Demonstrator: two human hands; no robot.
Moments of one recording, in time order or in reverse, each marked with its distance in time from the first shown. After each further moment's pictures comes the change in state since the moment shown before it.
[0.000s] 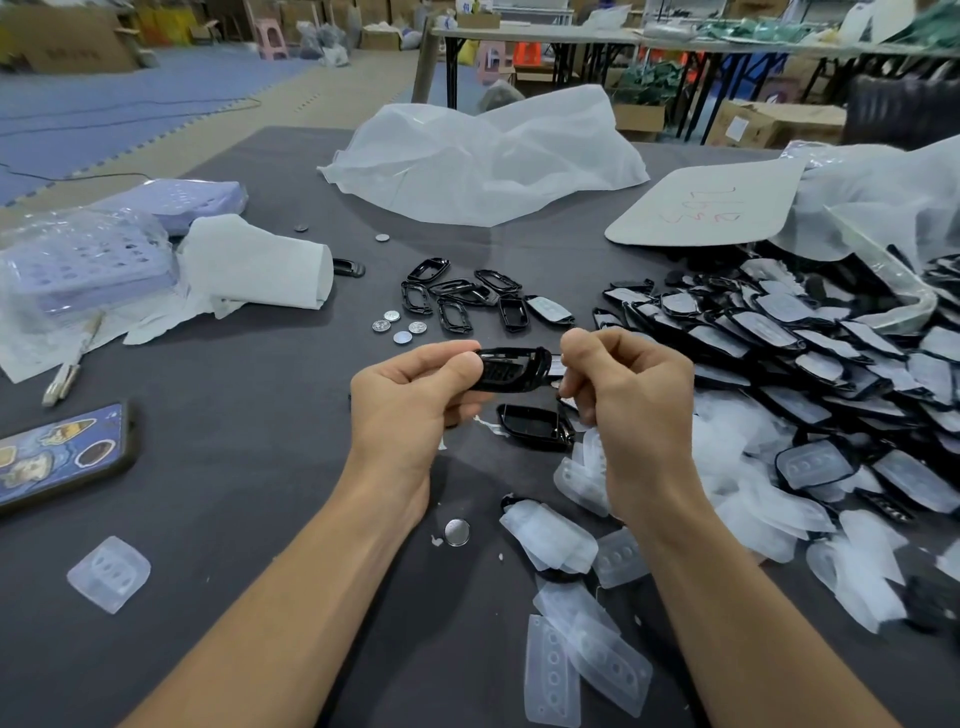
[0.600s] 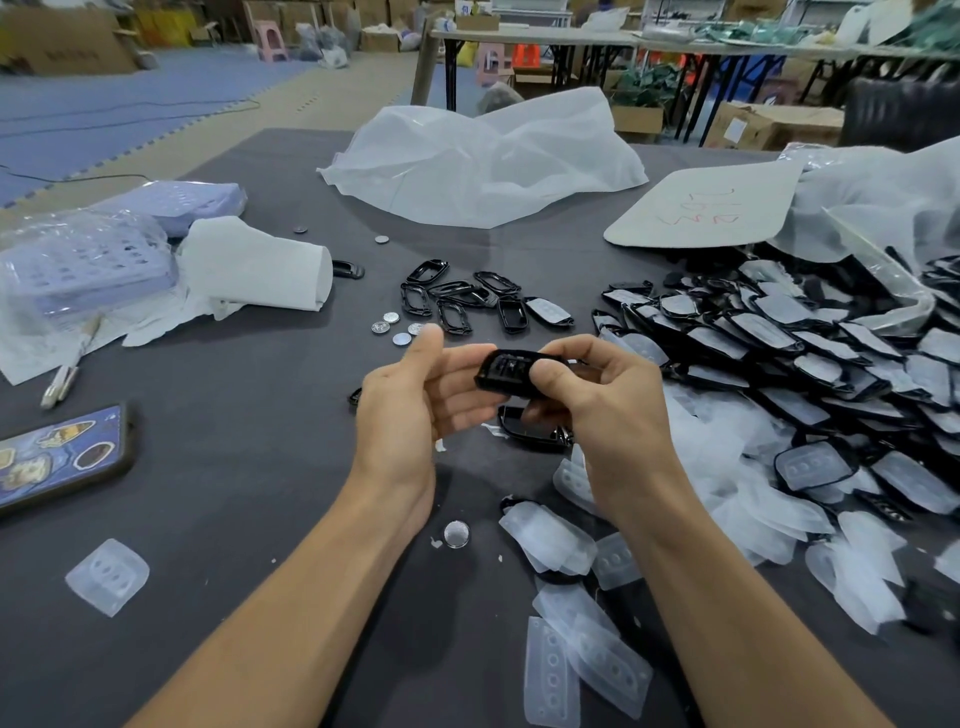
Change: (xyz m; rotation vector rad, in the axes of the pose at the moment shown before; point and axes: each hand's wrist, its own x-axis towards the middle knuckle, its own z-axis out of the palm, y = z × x) left_hand -0.006 0.004 0.002 -0.060 -0.092 -0.034; right_hand -0.001 0.004 0.008 0.046 -0.129 0.090
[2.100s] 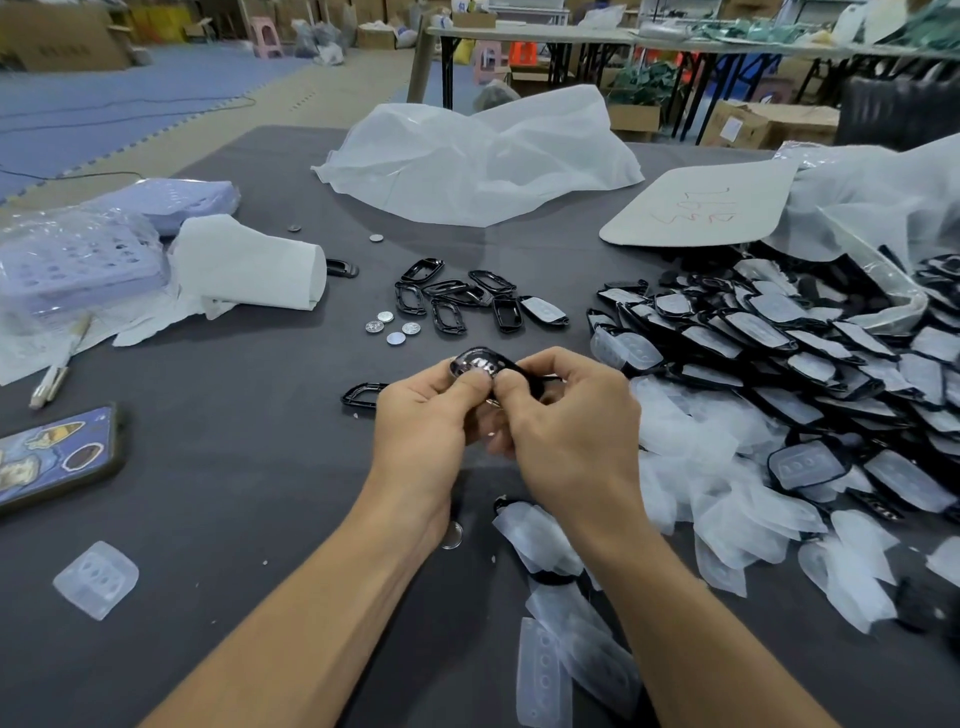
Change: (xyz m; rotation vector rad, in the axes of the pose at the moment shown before) left_hand -0.001 -0.021 0.011 -0.002 0.027 -0.031; right_hand -0.020 0.005 0.021 -0.396 0.096 -0.147
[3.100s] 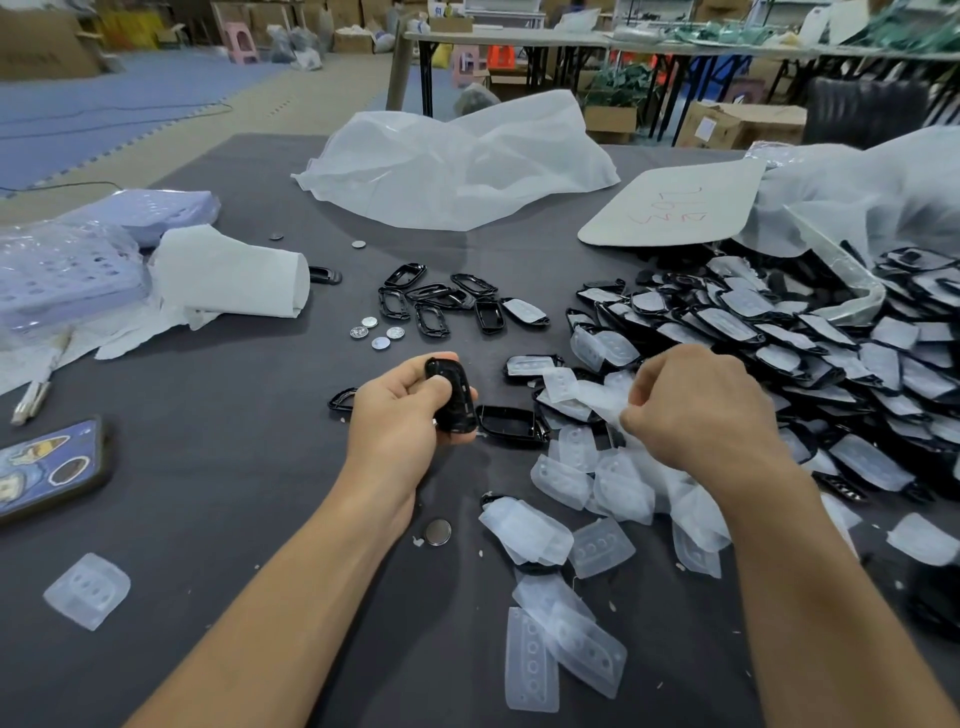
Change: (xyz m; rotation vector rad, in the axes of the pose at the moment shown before) left_hand 0.012 0.006 -0.011 0.159 0.050 -0.043; right_hand 0.040 0.001 -0.095 -1.035 -0.074 0.240
